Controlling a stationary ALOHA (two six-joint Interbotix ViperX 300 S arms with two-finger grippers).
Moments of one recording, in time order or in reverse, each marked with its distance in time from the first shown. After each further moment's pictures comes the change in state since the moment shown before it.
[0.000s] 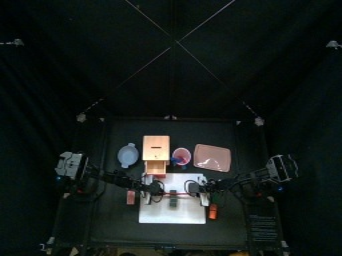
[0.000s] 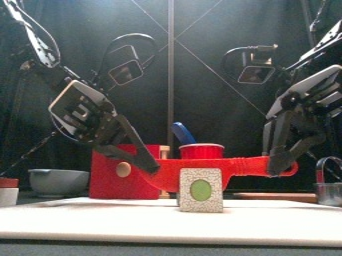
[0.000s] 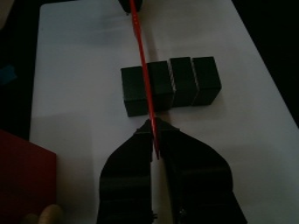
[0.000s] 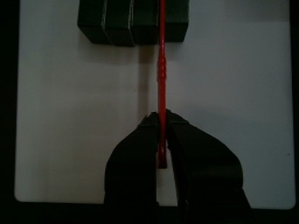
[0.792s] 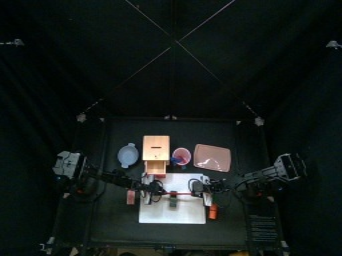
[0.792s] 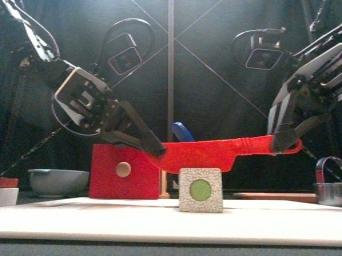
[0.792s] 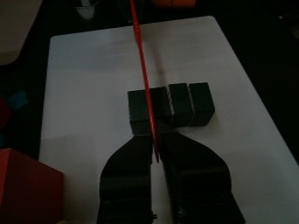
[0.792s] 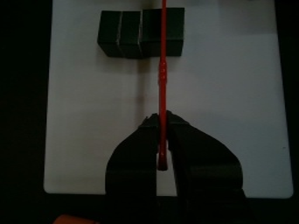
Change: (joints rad) left arm -0.008 -0.048 0.000 0.015 -0.080 -0.002; right arm 0.044 -0.143 0.041 0.084 0.002 0.000
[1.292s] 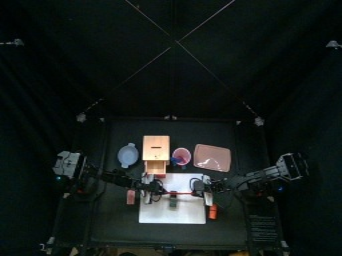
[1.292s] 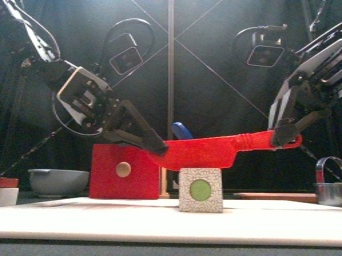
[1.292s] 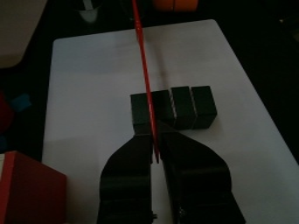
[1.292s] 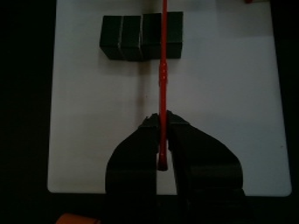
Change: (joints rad) left arm 0.011 0.000 -0.002 0.008 -0.005 0.002; right arm 0.000 -0.012 0.002 0.005 0.000 0.000
